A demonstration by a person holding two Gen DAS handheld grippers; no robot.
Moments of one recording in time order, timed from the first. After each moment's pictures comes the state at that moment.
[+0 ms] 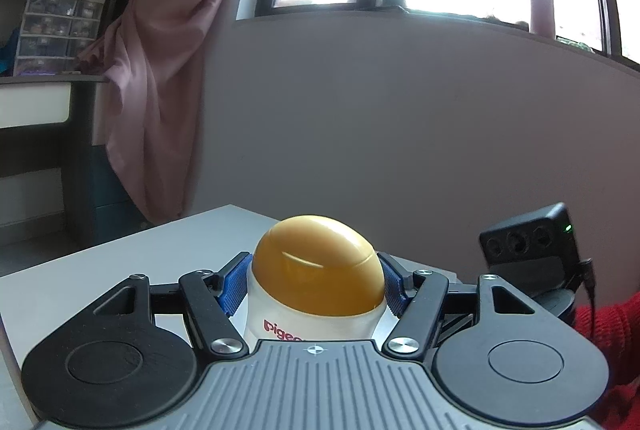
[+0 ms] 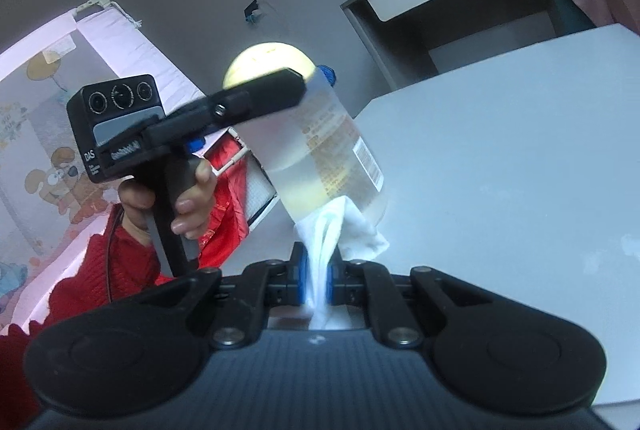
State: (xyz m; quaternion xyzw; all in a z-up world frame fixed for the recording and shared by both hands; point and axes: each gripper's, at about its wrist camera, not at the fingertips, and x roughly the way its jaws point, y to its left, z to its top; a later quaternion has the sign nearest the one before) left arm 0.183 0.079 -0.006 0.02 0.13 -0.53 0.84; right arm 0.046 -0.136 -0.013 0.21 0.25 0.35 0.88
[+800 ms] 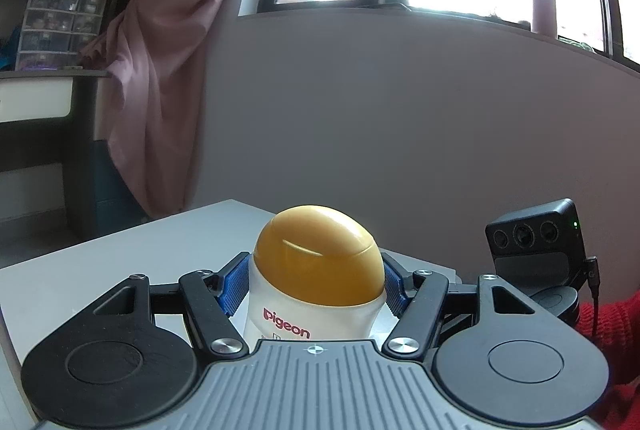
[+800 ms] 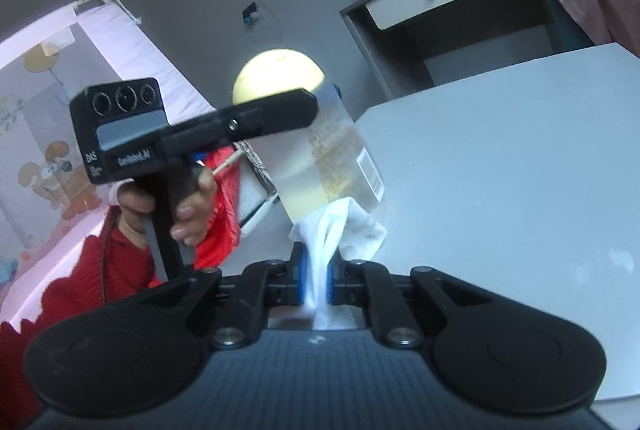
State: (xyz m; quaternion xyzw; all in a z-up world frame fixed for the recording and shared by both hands) left arm 0.182 0.082 -0.008 0.02 0.13 -0.53 0.84; right arm 0.047 -0.135 -0.007 0.19 0.25 0.34 0.89
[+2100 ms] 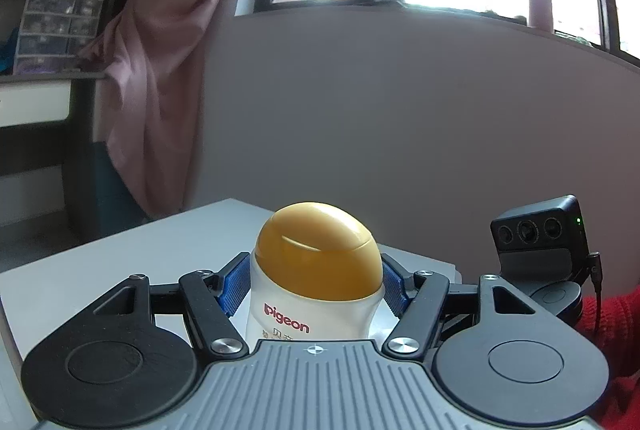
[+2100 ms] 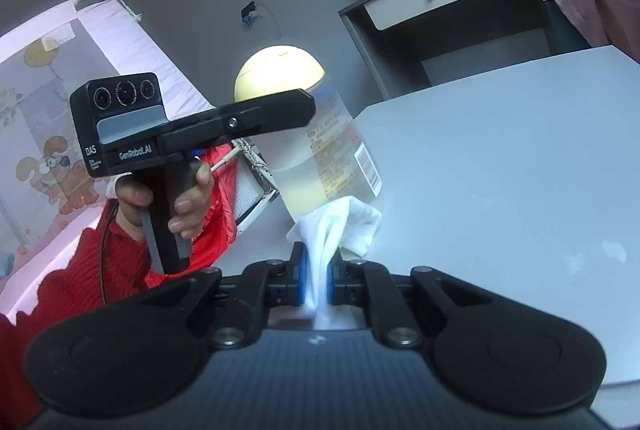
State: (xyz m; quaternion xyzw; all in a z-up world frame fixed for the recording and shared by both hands) left arm 0.175 0.085 -0.007 0.03 0.13 -0.53 0.84; right arm 0.038 -0.142 -0.011 0.19 0.25 0.33 0.89
